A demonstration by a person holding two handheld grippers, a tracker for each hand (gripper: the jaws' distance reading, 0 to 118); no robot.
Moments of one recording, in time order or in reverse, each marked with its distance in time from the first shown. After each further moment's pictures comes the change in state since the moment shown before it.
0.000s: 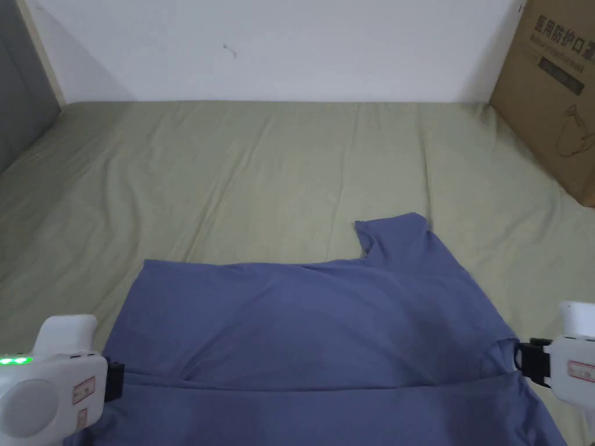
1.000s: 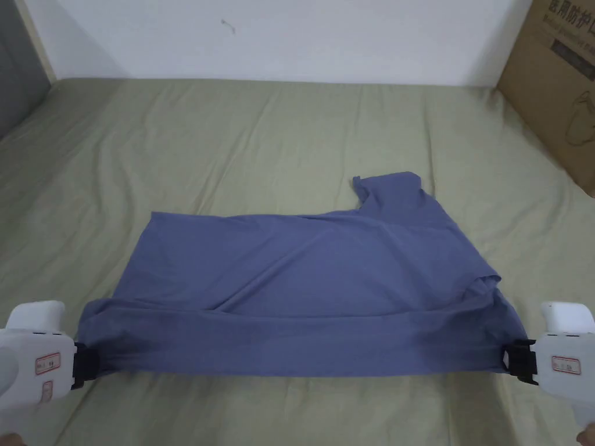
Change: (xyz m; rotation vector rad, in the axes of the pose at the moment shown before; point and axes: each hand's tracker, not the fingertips) left arm -0.039 0.013 -0.025 -0.083 -0.031 0.085; right arm 0.008 0.003 -0.033 -0.100 -0.001 0.058
